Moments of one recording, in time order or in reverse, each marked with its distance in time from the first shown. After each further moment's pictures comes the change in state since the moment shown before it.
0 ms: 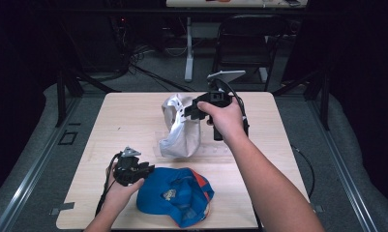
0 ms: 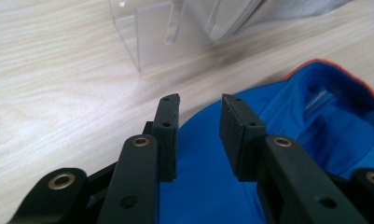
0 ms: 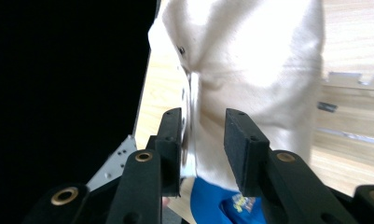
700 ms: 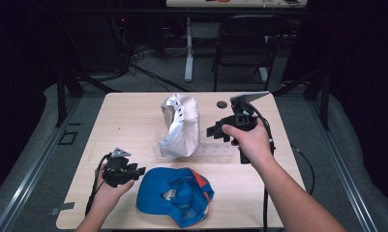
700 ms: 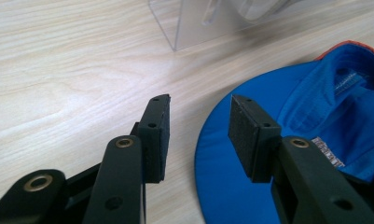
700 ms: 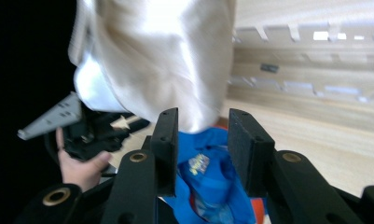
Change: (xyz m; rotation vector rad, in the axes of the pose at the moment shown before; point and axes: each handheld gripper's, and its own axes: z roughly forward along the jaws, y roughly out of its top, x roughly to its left) left arm 0.021 -0.009 -0.015 0.017 0.045 -0.025; right arm -0.053 -0.050 -0.028 -0.009 -0.055 -0.025
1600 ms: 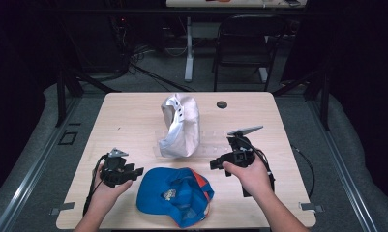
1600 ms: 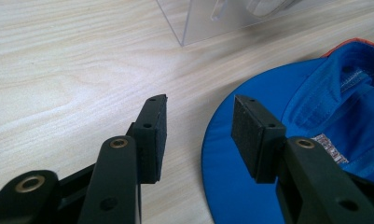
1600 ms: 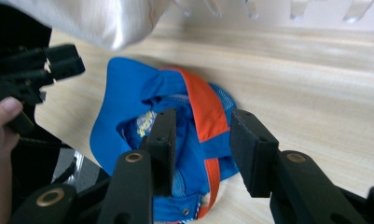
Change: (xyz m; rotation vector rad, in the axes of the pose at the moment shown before) left arm 0.003 -0.001 -0.003 0.012 0.005 -0.007; right arm -0.040 -0.069 0.044 0.055 -0.105 -0.090
